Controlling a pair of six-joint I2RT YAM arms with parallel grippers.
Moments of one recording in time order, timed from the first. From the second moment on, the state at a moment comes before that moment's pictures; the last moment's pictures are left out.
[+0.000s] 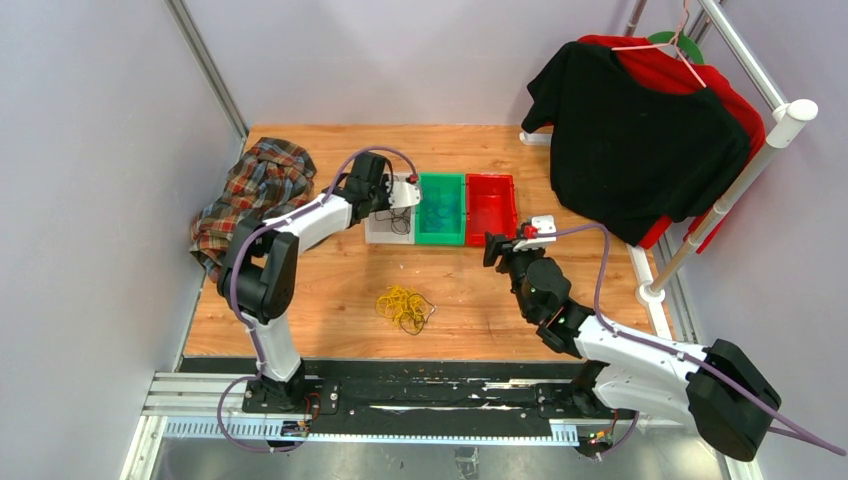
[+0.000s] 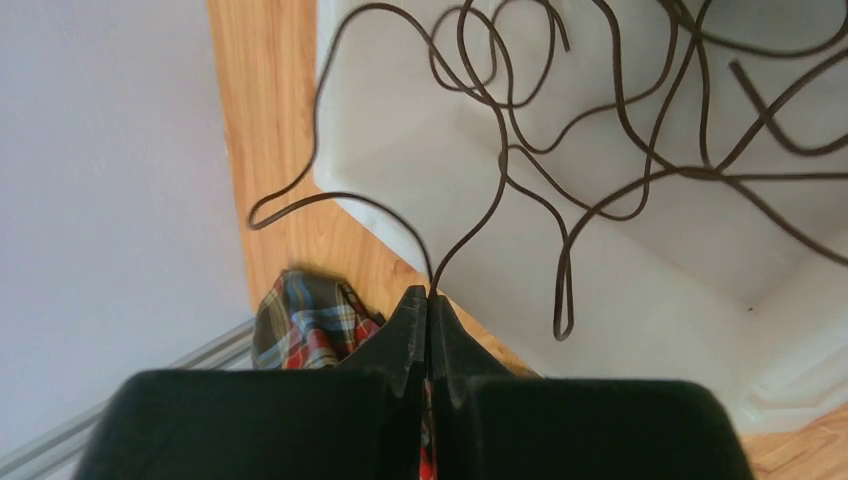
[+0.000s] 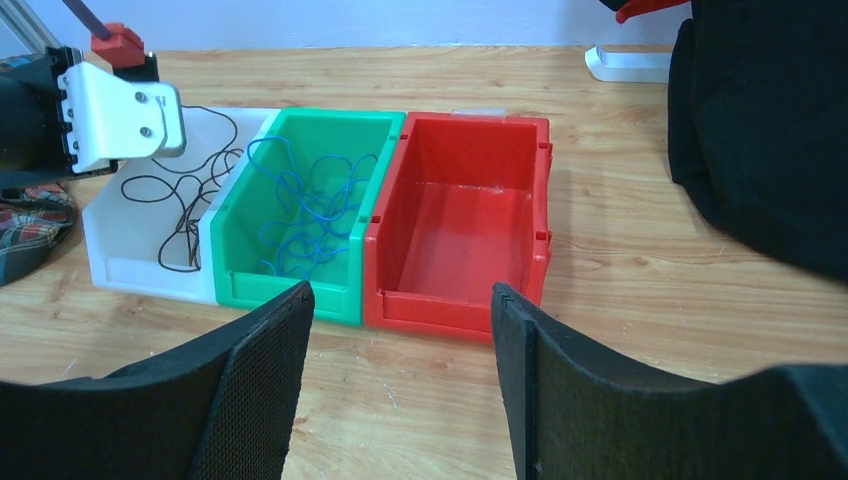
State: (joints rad) left arm -0.39 1.82 1.22 -0.18 -0.16 1.11; right arm 0.83 1.01 0.37 0.63 0.64 0.12
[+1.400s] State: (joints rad) left arm -0.38 1.74 1.61 -0.64 0.12 0.75; right arm 0.78 0.90 0.35 0.52 0.57 0.13
